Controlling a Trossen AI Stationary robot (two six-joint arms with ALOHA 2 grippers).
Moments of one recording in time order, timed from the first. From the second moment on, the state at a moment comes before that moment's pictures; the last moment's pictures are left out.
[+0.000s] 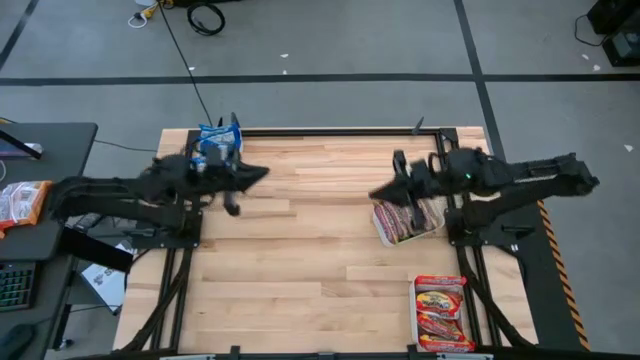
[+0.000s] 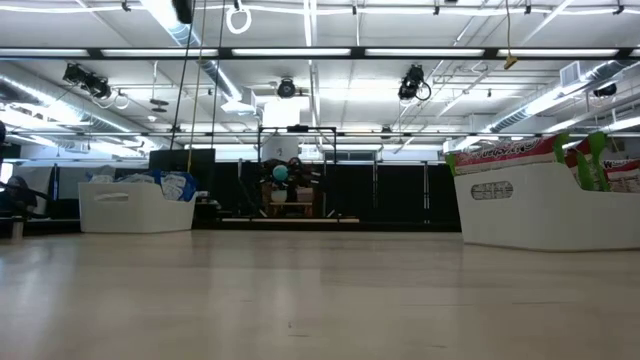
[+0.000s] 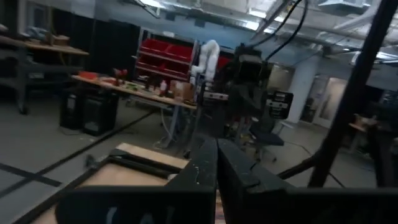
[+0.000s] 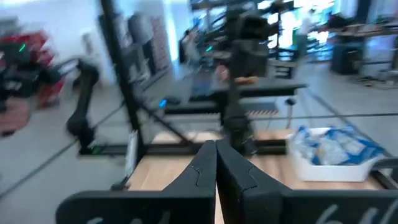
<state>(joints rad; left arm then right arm) 0.03 0.79 0.68 0.30 -0.14 -0.22 0.09 0.91 0.89 0.00 -0.07 0.08</state>
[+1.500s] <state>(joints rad) 0.16 0.00 0.37 -0.17 0.06 0.02 -0.01 0.00 0.34 0.10 -0.19 0.20</state>
